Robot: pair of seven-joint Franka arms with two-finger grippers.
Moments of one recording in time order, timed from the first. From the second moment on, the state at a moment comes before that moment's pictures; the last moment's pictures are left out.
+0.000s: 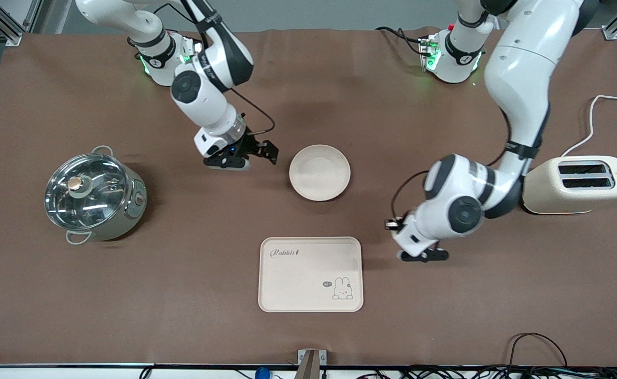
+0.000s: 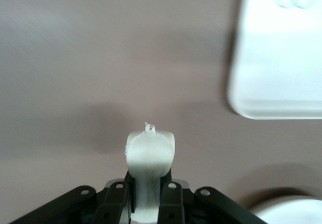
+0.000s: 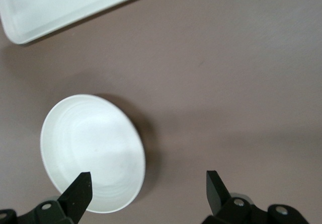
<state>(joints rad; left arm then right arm) -0.19 0.71 -0.30 -1.49 0.01 2.07 -0.50 0.71 0.19 0.00 -2.26 0.46 2.67 0.55</state>
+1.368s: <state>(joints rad) -0.45 0.73 -0.30 -1.60 -0.12 2.16 -1.04 0.83 0.48 -0.01 -2.12 0.50 2.79 0.55</state>
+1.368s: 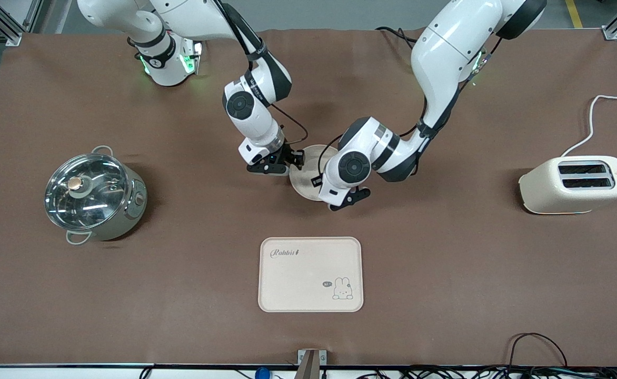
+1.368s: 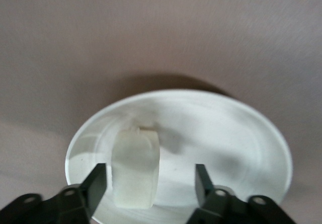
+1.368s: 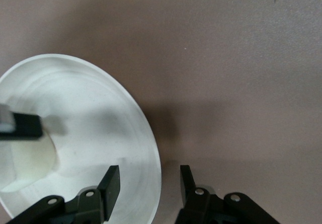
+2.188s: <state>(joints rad) -0.05 0.44 -0.29 -1.50 0.08 2.00 -0.26 0.83 0.53 -0.01 -2.09 0.50 2.86 0.55</state>
